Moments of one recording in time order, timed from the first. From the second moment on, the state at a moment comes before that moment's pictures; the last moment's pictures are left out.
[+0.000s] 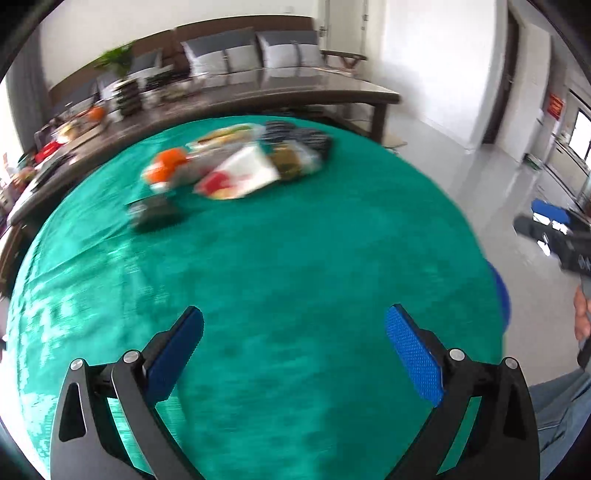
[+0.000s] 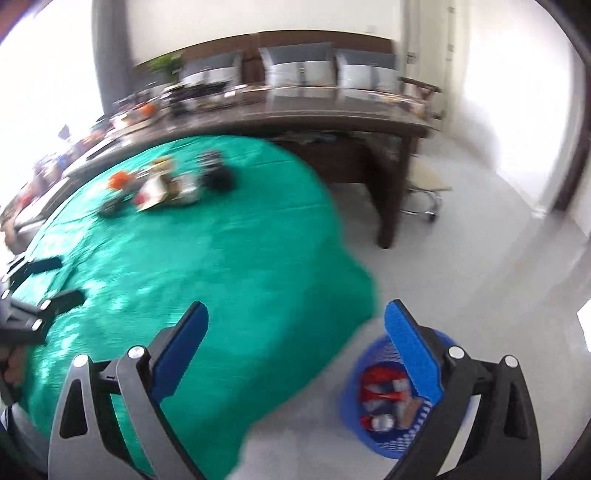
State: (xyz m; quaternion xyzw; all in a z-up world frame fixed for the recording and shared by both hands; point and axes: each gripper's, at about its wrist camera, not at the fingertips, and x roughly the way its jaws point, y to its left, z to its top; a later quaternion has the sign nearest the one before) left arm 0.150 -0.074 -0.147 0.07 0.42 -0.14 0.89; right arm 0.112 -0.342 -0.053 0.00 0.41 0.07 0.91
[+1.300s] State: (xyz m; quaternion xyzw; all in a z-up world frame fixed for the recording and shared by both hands) left arm 0.302 -0.001 -0.166 0.01 0.47 -0.04 0.88; right arm 0.171 -0.186 -0.106 -0.06 0.47 0.16 0.87
